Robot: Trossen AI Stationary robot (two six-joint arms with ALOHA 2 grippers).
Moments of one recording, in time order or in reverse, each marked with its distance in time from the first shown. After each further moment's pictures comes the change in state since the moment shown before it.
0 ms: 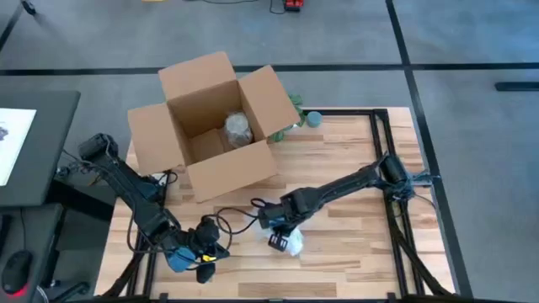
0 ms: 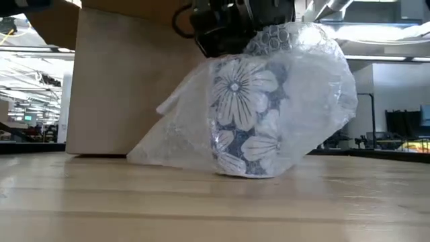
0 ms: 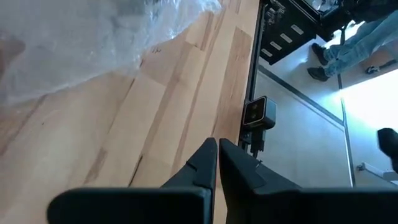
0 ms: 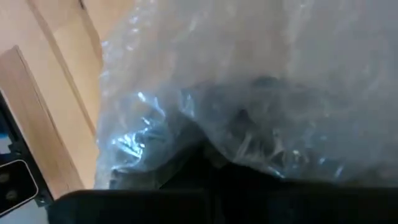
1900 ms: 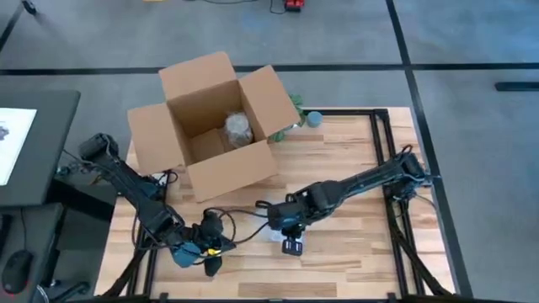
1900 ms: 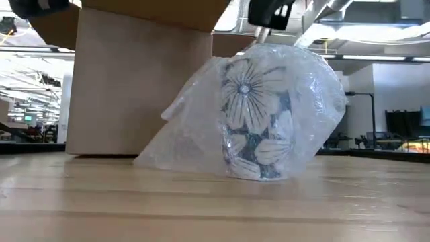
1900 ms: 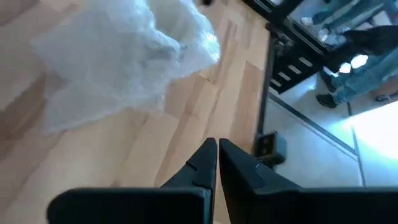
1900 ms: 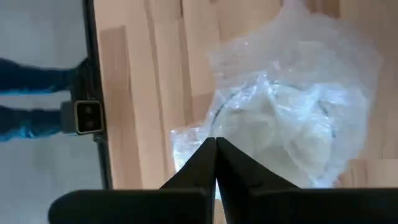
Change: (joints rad) left arm 0.072 0.005 0.000 0.025 -0.082 0.034; right arm 0.057 -0.188 0.128 -0.122 0.044 -0.172
